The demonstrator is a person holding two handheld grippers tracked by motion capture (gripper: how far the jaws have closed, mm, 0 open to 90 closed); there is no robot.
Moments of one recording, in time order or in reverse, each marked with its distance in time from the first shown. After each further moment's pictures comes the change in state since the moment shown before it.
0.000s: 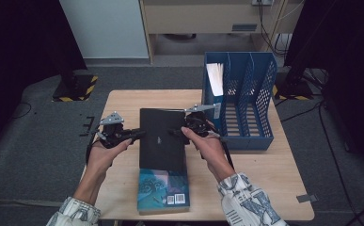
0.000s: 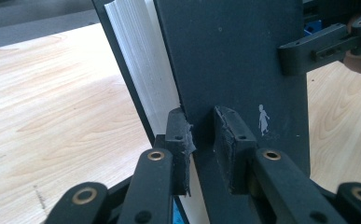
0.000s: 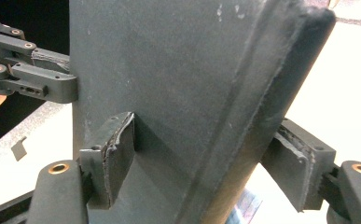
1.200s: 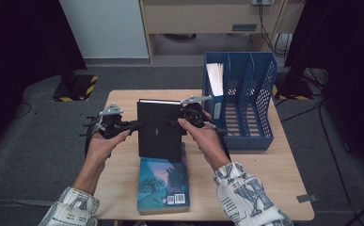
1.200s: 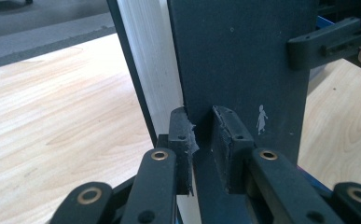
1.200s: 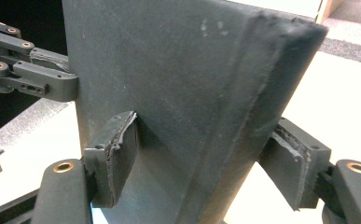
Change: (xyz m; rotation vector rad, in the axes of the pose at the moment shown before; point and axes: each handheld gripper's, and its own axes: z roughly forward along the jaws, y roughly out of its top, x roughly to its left) left arm 0.017 0.012 0.001 -0.009 0.027 0.003; right arm -0.003 0.022 0.009 -0.028 -0.034 -0.054
